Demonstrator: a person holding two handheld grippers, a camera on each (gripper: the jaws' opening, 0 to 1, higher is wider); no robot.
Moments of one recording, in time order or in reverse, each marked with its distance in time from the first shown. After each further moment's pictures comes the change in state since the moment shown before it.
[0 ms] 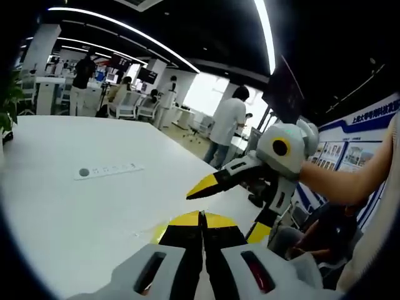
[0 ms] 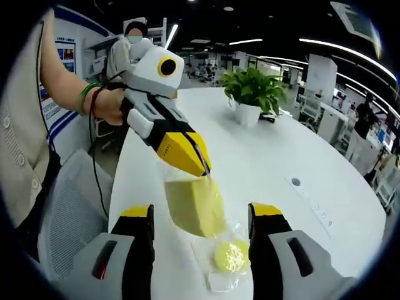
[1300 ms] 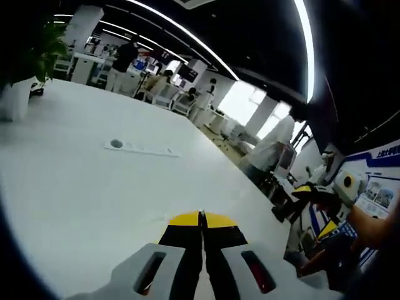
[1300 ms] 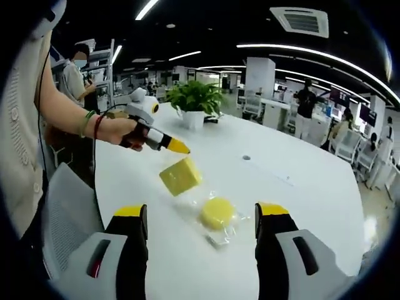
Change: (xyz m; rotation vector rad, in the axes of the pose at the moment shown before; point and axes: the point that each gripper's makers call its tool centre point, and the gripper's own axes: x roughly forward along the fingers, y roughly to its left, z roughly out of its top) left arm 0.006 0.075 -0.038 -0.215 -0.057 0.190; right arm -0.094 0.022 -0.056 0.193 -0.096 -0.368
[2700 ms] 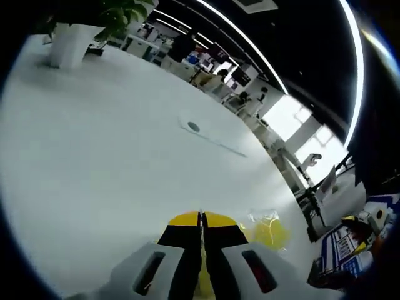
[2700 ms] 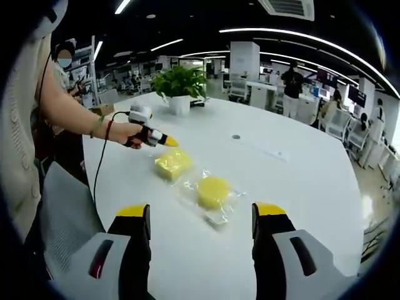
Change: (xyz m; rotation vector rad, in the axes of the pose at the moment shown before) left arm 0.003 0.148 -0.025 -0.213 -0.009 0.253; right arm -0.001 -0.008 -0.034 0.090 0.104 -0.069
